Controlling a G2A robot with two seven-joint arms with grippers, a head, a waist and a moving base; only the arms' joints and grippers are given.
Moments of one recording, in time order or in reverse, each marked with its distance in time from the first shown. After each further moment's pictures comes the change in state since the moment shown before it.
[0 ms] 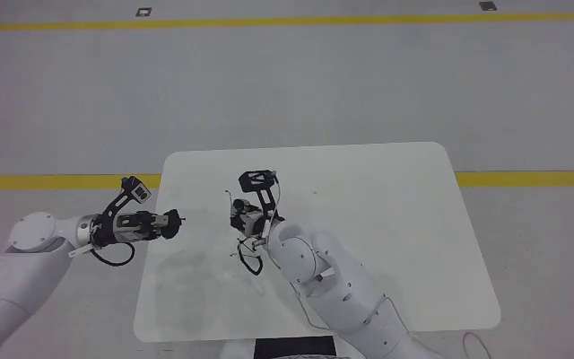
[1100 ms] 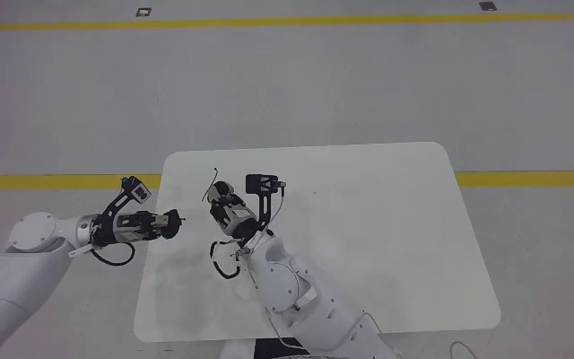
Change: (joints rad) left arm 0.000 0.000 0.000 0.000 0.000 0.000 0.000; right arm -0.059 -0.053 -0.115 0.052 0.207 -0.088 -0.626
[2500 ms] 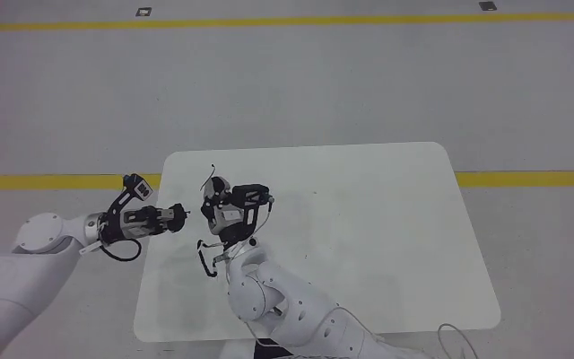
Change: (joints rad) left arm 0.007 -0.018 -0.003 -0.019 0.033 0.000 0.121; right arm 0.122 -0.036 -0.186 0.213 -0.023 0.123 -0.427
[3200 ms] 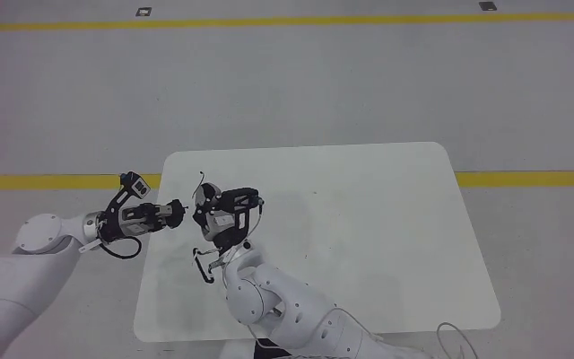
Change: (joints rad) left arm 0.006 -0.011 -0.016 0.013 -0.013 0.000 -0.001; right arm 0.011 0.000 -0.026 0.017 -0.019 -0.033 0.052
